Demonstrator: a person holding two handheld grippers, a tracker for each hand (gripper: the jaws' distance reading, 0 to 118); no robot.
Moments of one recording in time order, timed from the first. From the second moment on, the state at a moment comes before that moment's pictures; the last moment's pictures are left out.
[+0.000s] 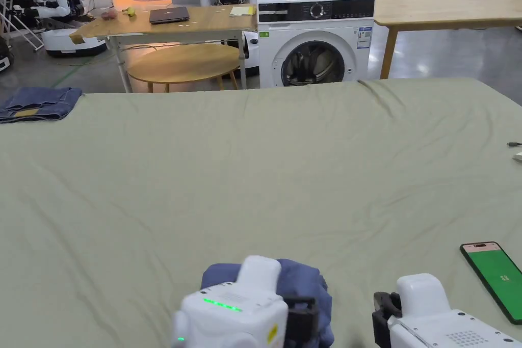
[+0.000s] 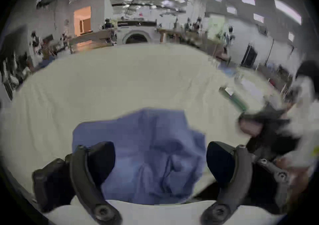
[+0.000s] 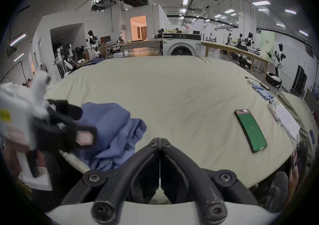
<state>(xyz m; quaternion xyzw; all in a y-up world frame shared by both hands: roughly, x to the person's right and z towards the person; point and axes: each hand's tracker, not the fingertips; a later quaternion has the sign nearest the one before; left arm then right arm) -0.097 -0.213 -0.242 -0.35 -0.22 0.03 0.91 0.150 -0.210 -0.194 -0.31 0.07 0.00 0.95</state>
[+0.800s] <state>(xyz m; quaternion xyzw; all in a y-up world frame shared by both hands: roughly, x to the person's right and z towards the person) -0.109 -0.245 -0.245 -0.40 -0.26 0.18 0.86 0.131 -0.218 -0.219 -0.32 0.13 -0.09 0.93</state>
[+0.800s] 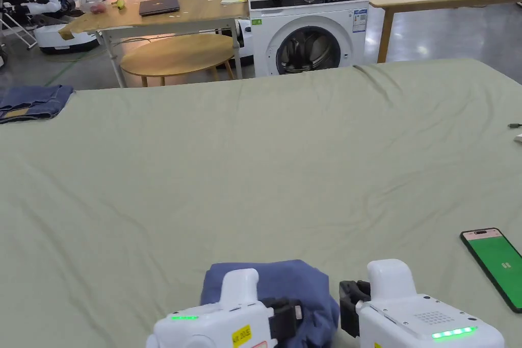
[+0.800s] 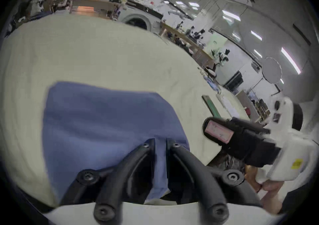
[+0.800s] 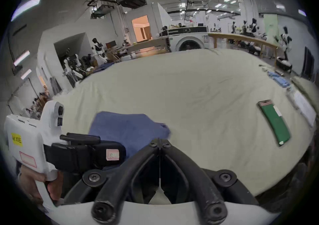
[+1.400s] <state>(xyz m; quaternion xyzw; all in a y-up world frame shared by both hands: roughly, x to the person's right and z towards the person) -0.204 -0.326 -0.273 -0.40 -0.33 0.50 0.70 0.119 -0.282 -0.255 -0.38 0.18 -0.17 0.89</state>
